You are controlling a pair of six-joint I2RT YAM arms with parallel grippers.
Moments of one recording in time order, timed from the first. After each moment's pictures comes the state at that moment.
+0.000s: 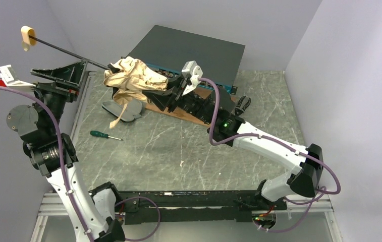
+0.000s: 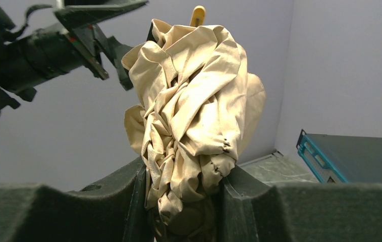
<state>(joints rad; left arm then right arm) 0.51 0.79 1.28 -0.07 0.63 -1.25 1.01 1.43 1.35 0.51 -0.16 0.13</state>
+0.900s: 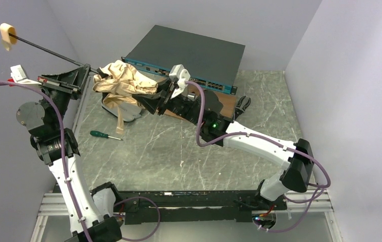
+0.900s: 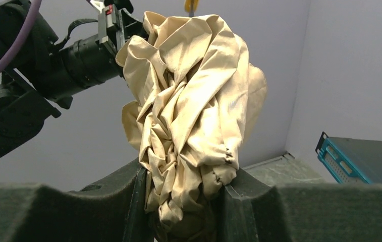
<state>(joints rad) 0.48 0.83 1.11 0.15 0.66 -1.36 1.05 1.52 1.38 0.57 -0.15 0.12</state>
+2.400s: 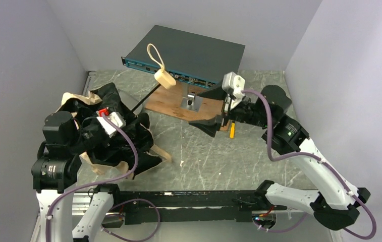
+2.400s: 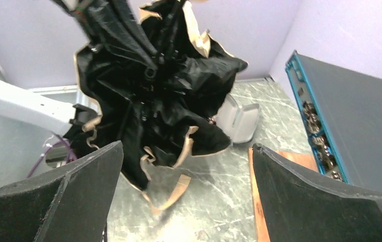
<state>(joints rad) -0.02 0.68 1.28 -0.95 0.66 0.71 0.76 1.06 1.39 -0.30 -0.53 -0.10</state>
